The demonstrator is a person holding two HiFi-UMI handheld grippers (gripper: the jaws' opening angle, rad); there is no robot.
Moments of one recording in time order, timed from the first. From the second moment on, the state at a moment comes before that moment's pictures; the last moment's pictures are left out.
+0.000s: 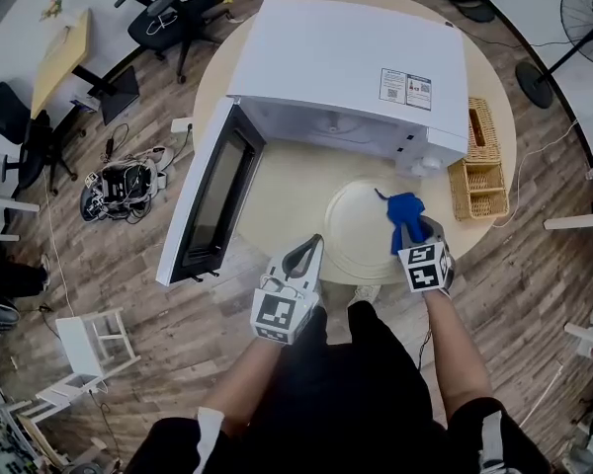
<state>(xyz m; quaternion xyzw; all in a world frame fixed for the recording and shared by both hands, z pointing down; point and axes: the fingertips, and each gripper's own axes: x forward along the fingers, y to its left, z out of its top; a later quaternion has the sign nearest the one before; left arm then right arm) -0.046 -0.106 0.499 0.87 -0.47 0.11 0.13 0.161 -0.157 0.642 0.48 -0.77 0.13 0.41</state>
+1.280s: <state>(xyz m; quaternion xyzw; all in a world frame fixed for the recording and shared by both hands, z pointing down) -0.065 -0.084 0.500 0.86 -0.48 0.11 0.14 0.027 -0.085 0.616 0.37 -0.85 0.20 0.32</state>
